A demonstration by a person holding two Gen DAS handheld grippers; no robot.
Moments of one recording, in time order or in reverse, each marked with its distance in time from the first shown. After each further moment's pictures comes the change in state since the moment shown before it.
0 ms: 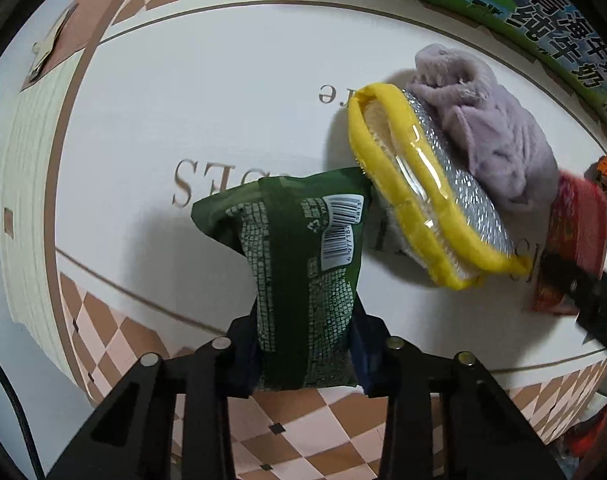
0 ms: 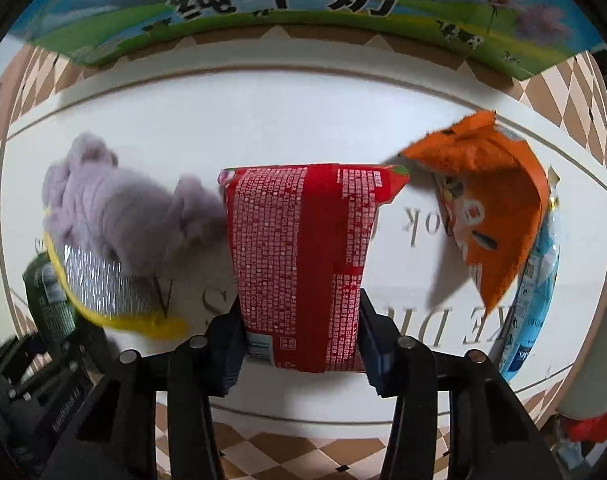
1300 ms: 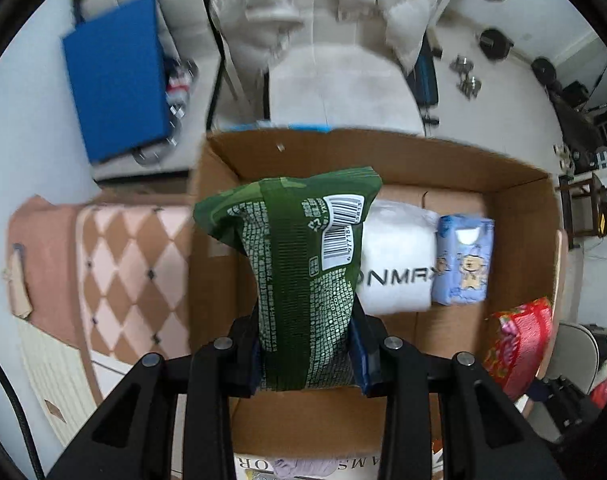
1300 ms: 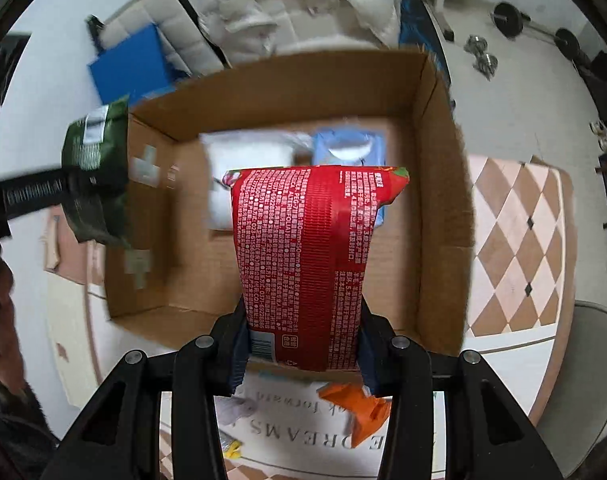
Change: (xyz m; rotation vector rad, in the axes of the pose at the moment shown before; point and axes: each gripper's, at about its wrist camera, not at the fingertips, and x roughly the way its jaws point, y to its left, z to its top) left arm -0.194 -0.104 0.302 0.183 -0.136 -0.143; right arm -0.099 -0.088 0.096 0.084 -0.123 0.152
